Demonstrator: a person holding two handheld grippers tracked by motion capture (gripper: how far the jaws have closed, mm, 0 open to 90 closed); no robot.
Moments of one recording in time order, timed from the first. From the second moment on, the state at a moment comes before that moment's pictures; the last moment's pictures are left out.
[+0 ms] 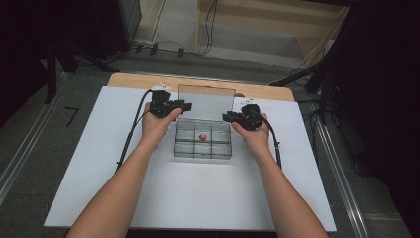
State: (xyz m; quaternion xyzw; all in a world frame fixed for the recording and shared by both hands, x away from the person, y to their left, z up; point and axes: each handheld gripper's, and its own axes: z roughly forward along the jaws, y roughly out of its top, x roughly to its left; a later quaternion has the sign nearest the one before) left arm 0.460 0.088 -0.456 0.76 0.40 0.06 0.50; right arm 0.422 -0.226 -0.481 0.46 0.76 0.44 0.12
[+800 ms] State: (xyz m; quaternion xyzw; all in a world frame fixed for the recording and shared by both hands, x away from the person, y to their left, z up) left arm 0.449 0.091 -0.455 0.77 0.38 0.07 0.51; right arm 0.421 -0.237 -0.421 0.45 0.73 0.49 0.15
